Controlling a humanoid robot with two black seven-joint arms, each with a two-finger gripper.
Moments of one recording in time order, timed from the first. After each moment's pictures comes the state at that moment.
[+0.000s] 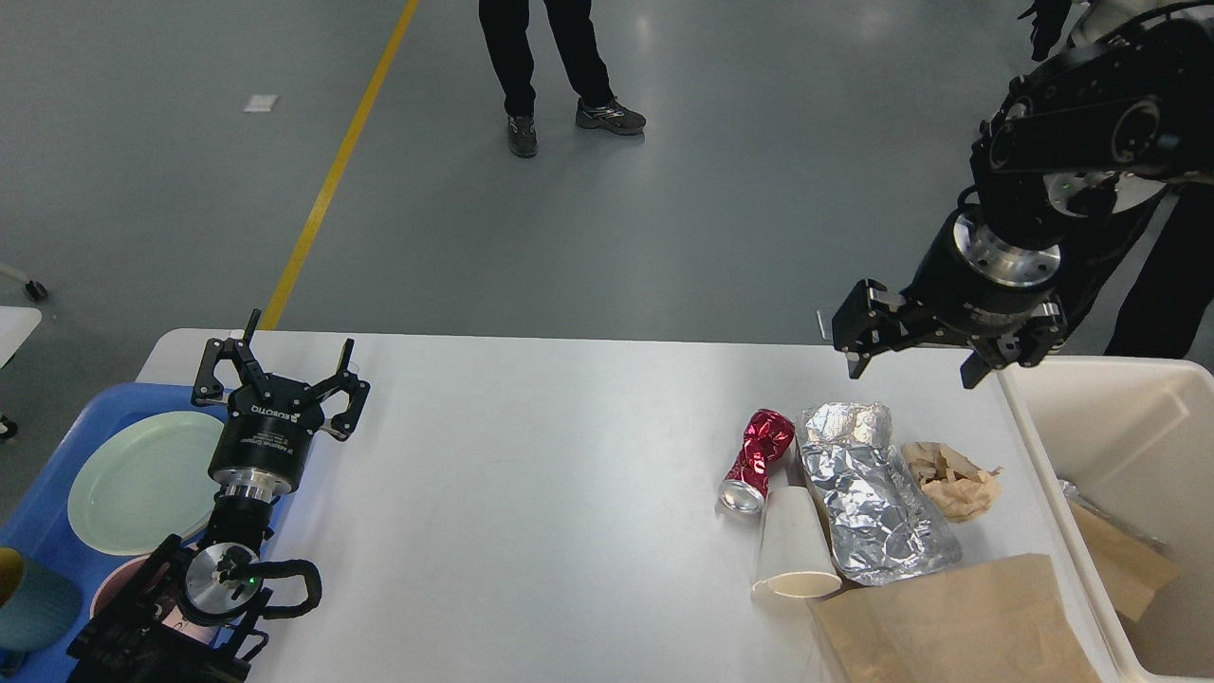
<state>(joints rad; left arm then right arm) -0.28 0.12 -1.30 -0.84 0.12 -0.52 -0.30 2.25 -0.15 -1.40 1.41 0.13 0.73 -0.13</state>
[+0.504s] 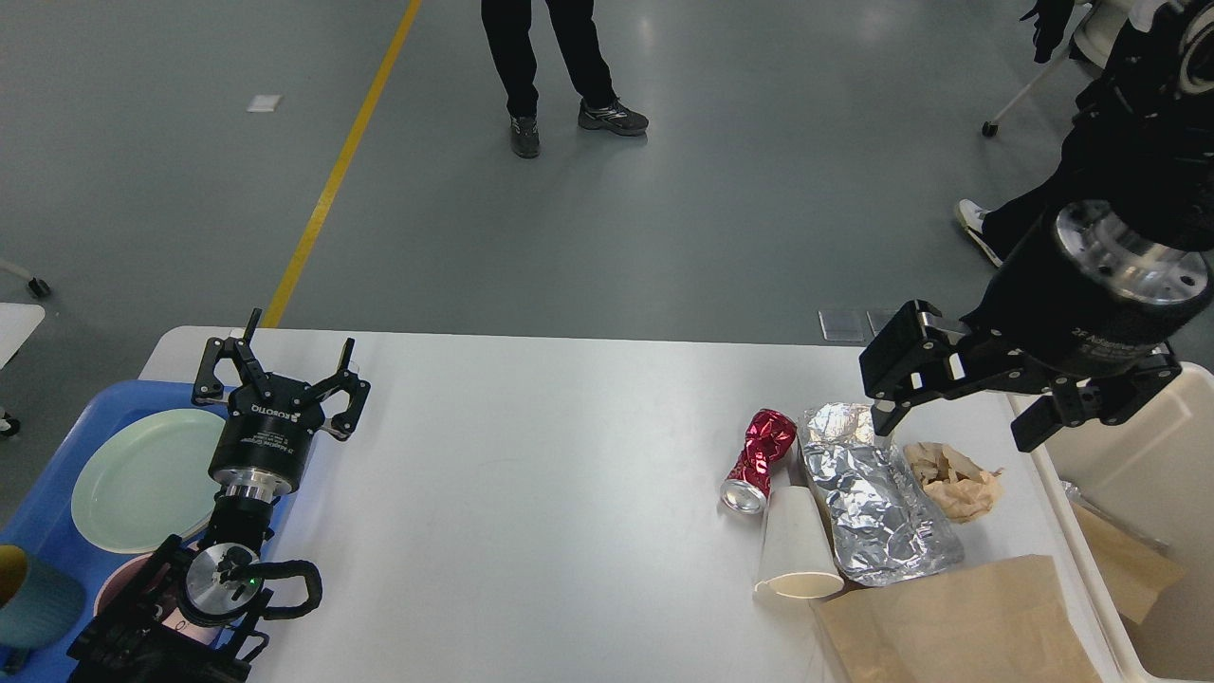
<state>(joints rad) -0.28 0.12 -1.30 -0.84 0.12 -0.52 -0.29 2.65 -0.26 -1.40 1.75 0.19 0.87 -0.16</state>
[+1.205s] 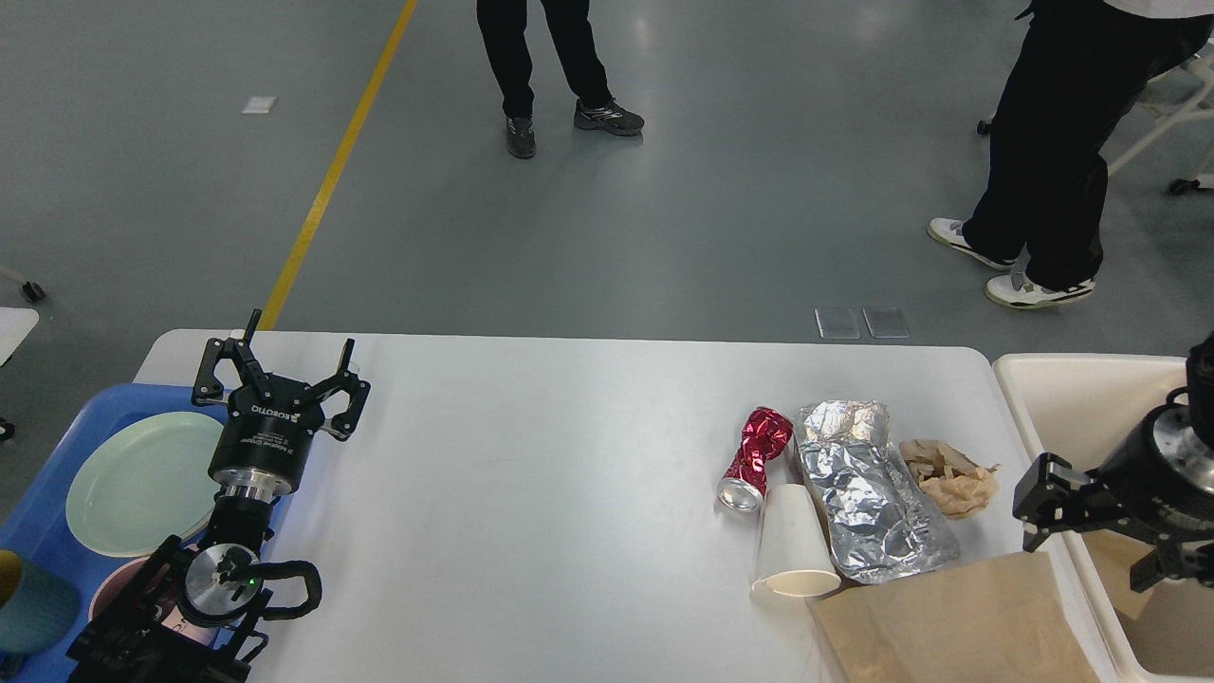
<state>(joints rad) -0.28 0.12 -1.30 -0.84 0.12 -0.53 -0.29 2.01 -0.53 -1.53 1.65 -0.04 0.44 -0.09</state>
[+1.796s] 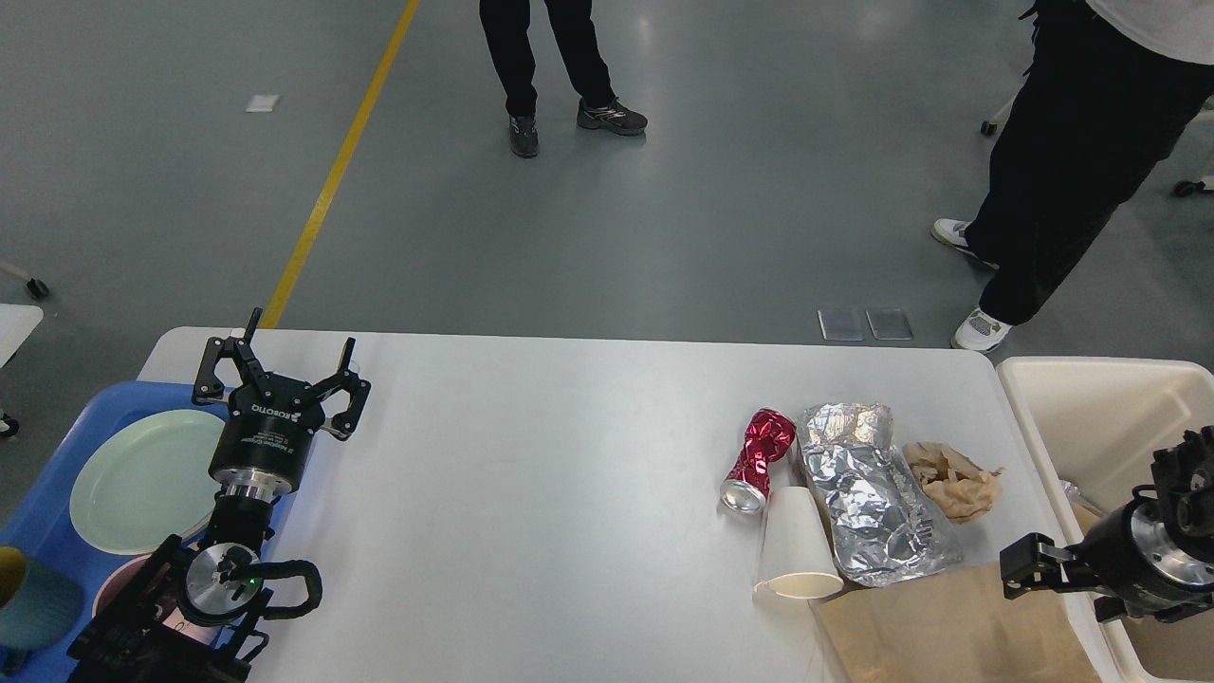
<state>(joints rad) -0.28 0.12 -1.30 -0.84 0.12 -0.53 -0.29 1.58 -0.51 -1.53 1.39 -0.25 0.21 0.23</state>
